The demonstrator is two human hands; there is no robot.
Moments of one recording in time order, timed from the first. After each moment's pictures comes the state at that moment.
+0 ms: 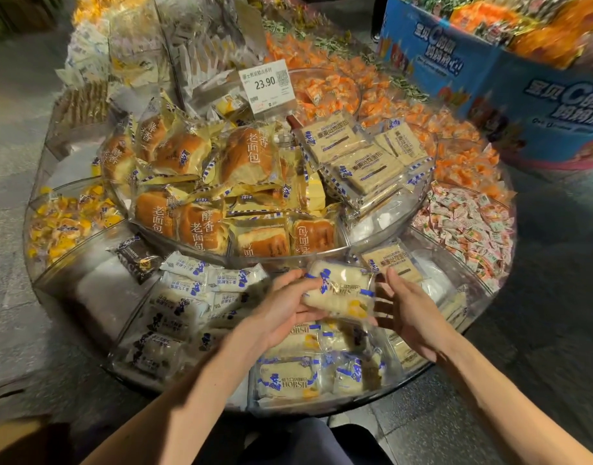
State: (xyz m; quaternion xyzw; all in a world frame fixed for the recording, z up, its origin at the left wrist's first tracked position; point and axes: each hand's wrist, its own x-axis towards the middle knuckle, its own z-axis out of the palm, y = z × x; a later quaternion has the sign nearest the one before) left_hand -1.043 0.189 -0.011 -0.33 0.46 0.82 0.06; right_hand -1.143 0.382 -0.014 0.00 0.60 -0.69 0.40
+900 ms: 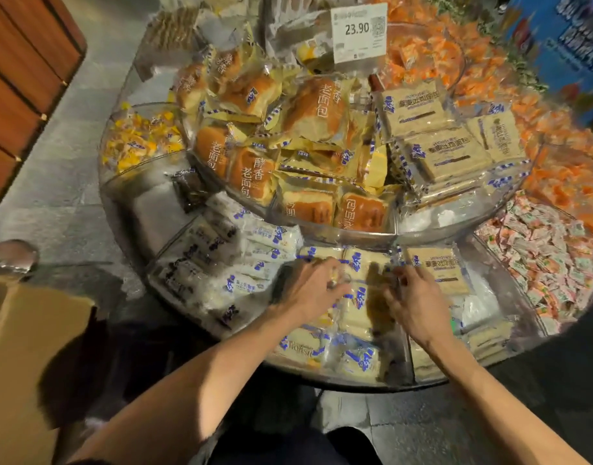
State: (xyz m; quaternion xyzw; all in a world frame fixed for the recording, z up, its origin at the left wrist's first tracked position) left_hand -1.034 0.206 -0.060 -0.32 0.84 0.43 0.05; right_hand -1.167 0.362 -0.070 -0.36 0.90 -0.19 0.12
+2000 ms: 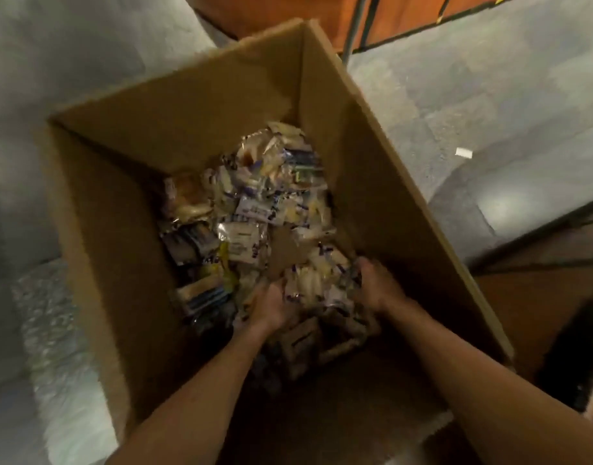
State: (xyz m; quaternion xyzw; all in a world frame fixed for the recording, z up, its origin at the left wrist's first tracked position) left_hand -0.363 -0.117 -0.328 -0.78 0.33 0.51 -0.16; right_hand -0.527 -0.249 -0.296 -0.73 0.52 0.22 0.39
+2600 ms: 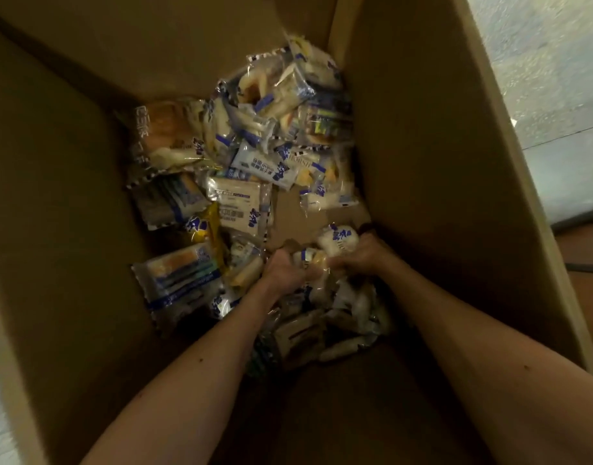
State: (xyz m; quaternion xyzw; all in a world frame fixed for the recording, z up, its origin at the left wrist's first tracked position) left_hand -0.362 -0.144 -0.434 -0.76 0.13 0.59 -0.23; right_hand -0.493 -0.285 -0.415 -0.60 0.59 0.30 0.44
